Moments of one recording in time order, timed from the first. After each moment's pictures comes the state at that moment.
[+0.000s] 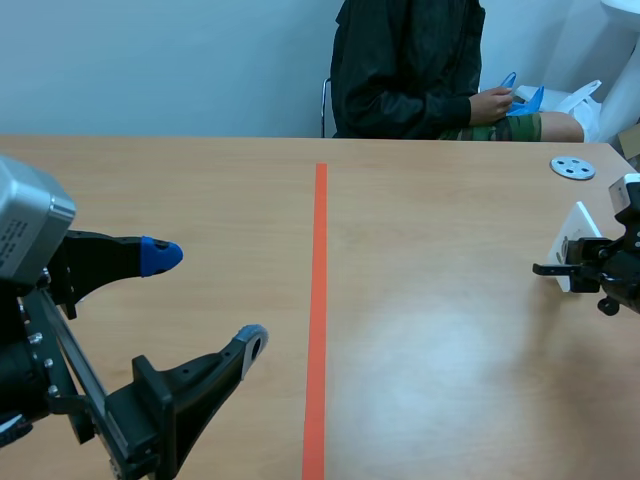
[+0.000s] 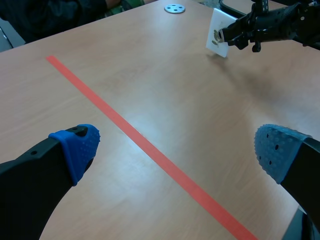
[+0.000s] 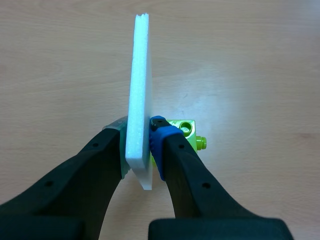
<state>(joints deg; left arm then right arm) 36.5 -28.0 3.2 116.7 -15.1 -30.2 -2.3 15.4 21.9 7.1 38.9 7.8 18.7 9.5</state>
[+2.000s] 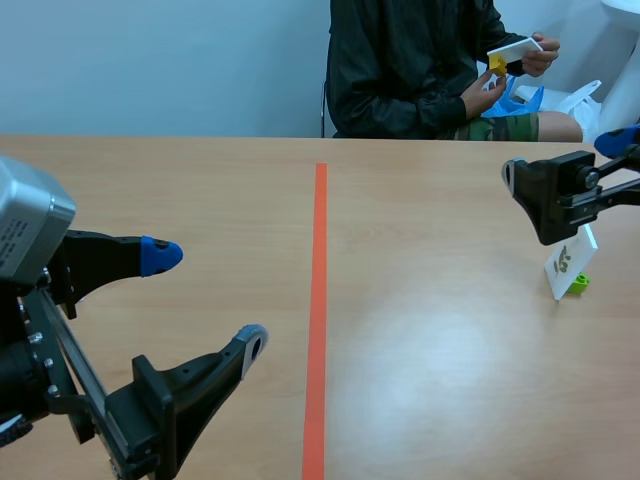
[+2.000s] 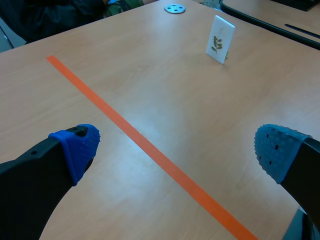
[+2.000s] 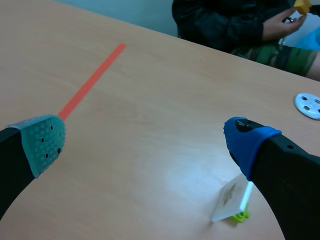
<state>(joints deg) 36.5 -28.0 3.2 116.7 -15.1 -30.2 -2.4 -13.3 28.1 12.5 101.9 26.3 27.1 -15.3</state>
